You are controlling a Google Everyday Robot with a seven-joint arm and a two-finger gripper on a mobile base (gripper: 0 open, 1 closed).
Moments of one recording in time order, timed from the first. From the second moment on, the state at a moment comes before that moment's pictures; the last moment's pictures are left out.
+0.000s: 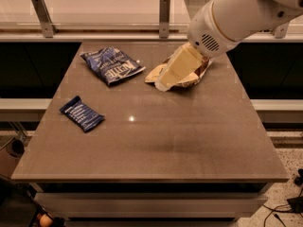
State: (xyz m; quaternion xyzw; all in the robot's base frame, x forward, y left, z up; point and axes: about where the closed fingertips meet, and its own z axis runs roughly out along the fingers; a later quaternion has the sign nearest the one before) arm 0.541 -0.062 0.985 -0.51 0.78 0.06 0.37
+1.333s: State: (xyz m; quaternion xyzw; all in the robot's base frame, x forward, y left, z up) arm 0.627 0.098 0.907 -0.57 0.76 0.08 0.30
